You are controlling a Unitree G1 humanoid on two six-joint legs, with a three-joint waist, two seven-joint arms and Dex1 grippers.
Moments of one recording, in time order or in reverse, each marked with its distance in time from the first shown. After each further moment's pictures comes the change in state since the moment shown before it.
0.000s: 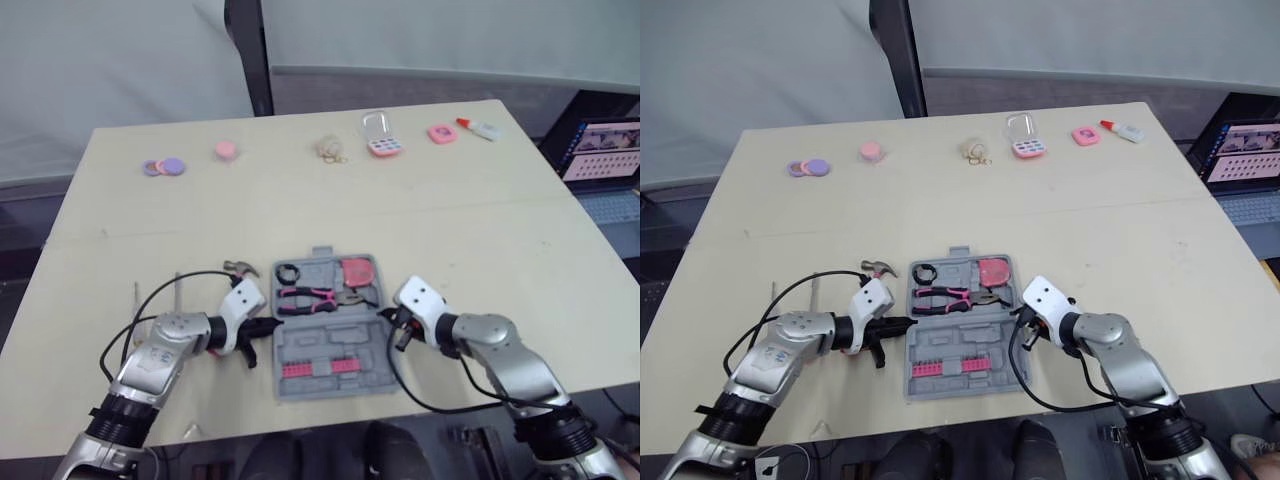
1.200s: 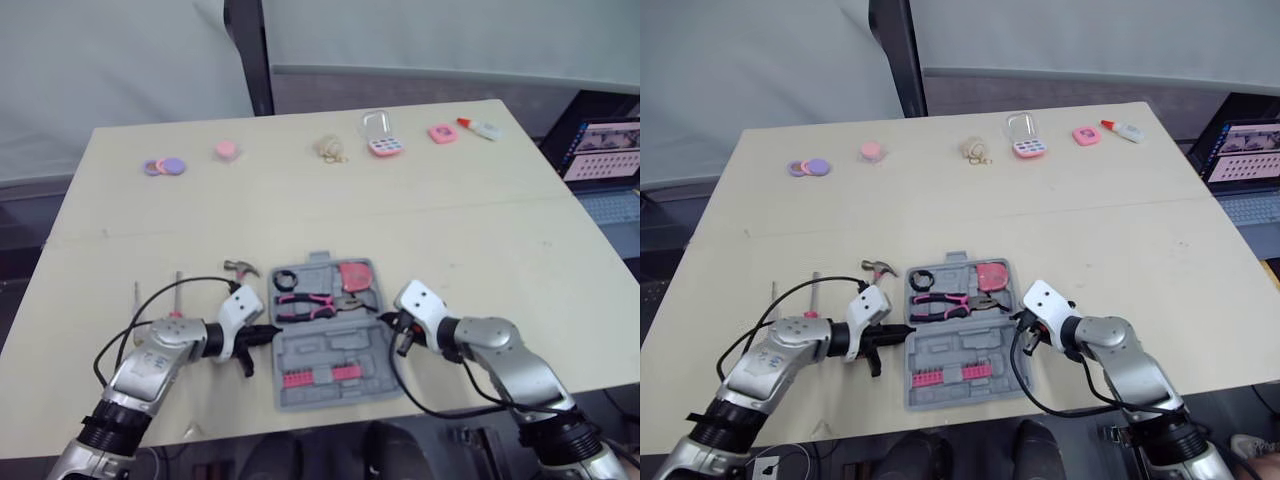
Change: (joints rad) left arm 0.017 0.023 -0.004 -0.009 -0.047 0.017 -0.025; right arm 0.020 -0.017 0.001 -0.023 0.016 0.000 0.012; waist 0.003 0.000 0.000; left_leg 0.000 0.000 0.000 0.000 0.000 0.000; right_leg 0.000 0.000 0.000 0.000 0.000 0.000
